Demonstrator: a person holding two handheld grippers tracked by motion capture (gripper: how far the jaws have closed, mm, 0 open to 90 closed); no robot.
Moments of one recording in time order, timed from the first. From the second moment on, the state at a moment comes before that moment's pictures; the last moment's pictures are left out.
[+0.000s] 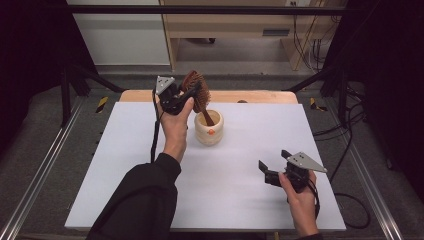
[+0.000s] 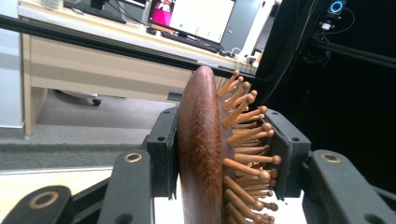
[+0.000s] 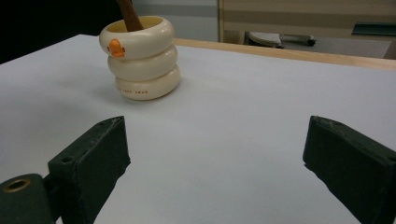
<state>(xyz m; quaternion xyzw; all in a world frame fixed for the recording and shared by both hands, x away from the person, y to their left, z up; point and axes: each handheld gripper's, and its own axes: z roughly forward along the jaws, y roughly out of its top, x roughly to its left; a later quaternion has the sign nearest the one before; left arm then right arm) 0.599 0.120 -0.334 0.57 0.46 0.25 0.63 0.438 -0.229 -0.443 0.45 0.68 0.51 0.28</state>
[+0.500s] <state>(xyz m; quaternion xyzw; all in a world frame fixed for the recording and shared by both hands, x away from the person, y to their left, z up) 0.597 0.114 -0.340 0.58 0.46 0.25 0.63 0.438 -0.227 -0.444 0.45 0.68 0.51 0.27</state>
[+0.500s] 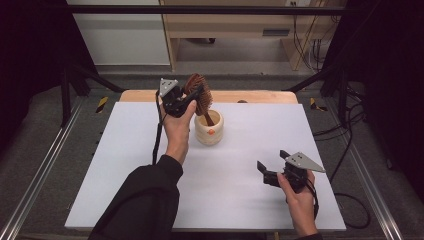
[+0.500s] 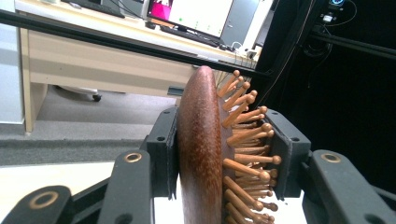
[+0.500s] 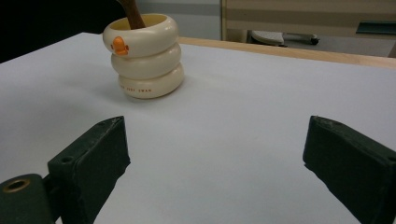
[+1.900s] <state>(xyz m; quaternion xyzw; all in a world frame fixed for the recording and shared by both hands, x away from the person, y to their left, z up) 0.598 0.105 -0.355 0.58 0.46 0.24 0.63 0.441 -0.222 -0.449 0.46 0.68 0.51 0.27</state>
